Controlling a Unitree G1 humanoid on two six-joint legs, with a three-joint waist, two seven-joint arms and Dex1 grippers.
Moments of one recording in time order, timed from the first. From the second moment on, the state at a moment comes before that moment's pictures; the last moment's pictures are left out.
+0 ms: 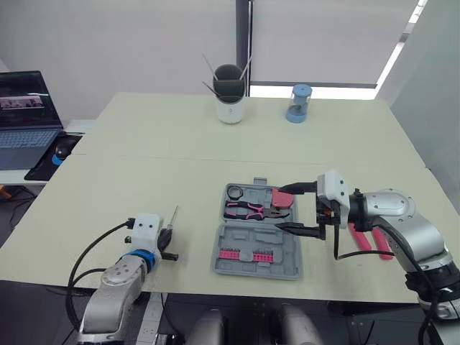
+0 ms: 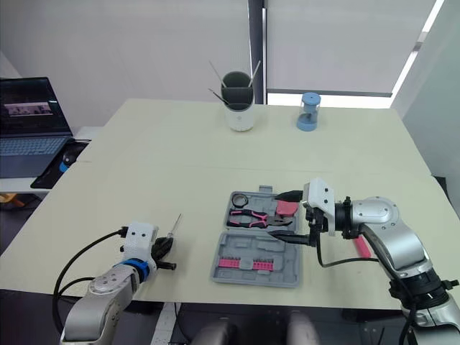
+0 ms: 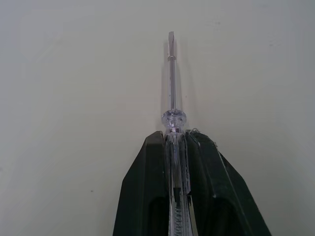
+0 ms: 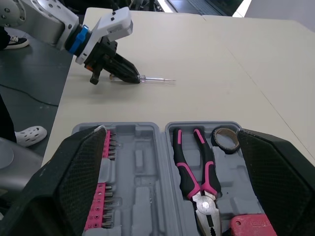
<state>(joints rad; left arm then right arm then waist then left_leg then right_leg) 0.06 0.43 0.14 -0.27 -0.21 0.66 -0.32 -0.37 -0.68 0.14 -0.24 0.38 0.34 1.11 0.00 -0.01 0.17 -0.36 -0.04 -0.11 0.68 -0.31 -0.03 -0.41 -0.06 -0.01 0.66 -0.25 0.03</state>
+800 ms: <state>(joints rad) -0.50 0.83 -0.36 -0.14 -0.17 0.37 -1.21 -0.21 -0.75 0.14 -0.59 0.33 0.62 0.87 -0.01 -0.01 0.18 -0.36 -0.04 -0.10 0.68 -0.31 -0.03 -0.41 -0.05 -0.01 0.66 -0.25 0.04</state>
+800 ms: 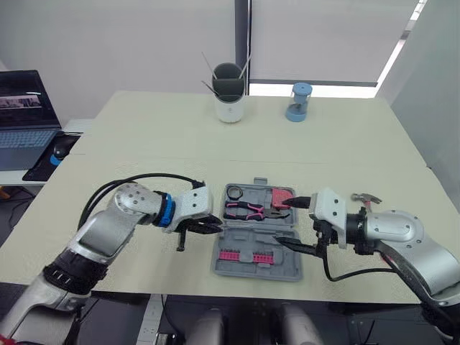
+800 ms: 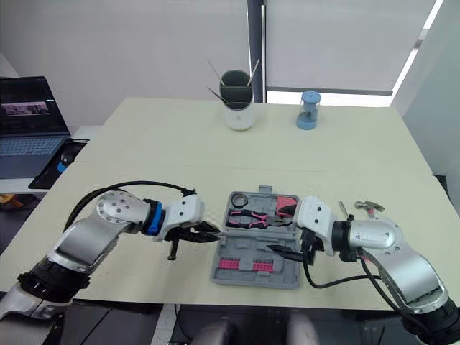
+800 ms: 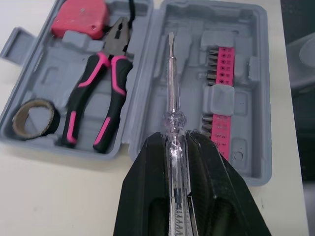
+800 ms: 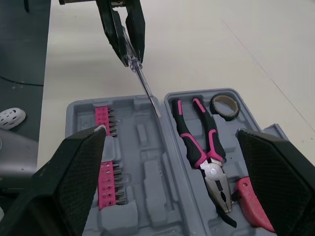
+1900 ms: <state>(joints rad) -0.59 0.54 -0.50 0.15 0.15 0.12 -1.14 -0.13 -0.81 0.14 -0.68 0.33 0.69 0.80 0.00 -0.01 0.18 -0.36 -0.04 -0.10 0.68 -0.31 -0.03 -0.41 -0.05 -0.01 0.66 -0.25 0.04</state>
